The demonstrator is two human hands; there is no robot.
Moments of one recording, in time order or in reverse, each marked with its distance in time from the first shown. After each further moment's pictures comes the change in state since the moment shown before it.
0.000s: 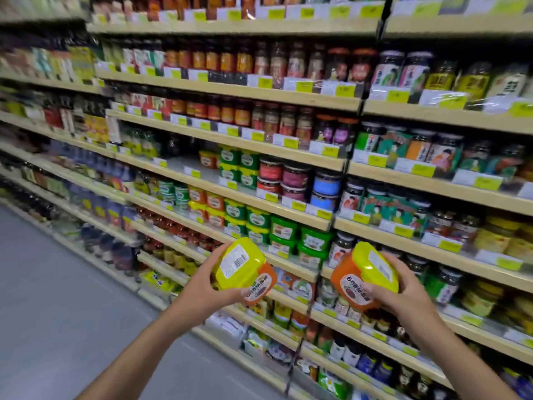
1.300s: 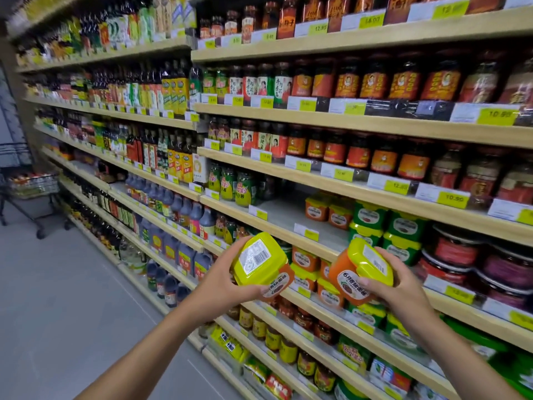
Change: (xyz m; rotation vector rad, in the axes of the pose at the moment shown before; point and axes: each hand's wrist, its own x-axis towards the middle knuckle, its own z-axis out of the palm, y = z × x) left_hand 0.245 -0.074 -0.432 0.245 0.133 0.115; right_hand 0.287 -0.109 0.469 0.131 -0.175 -0.158
